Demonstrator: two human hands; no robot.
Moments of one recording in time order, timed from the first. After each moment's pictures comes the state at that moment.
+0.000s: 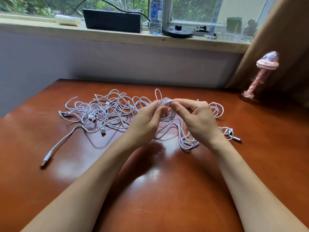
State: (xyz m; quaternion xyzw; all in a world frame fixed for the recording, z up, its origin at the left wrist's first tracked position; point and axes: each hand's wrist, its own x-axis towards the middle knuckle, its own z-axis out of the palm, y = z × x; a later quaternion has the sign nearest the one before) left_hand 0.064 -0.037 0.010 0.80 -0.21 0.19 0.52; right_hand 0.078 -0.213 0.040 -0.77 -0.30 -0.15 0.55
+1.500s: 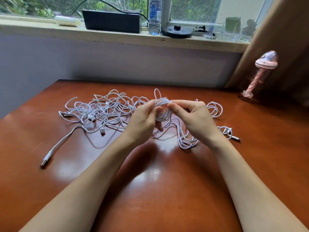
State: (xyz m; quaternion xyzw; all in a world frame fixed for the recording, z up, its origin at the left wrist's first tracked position) left_hand 0.063 -0.037 0.012 0.78 -0.16 0.17 0.59; right_hand 0.077 -0.211 0.042 -0.76 -0.27 -0.09 0.59
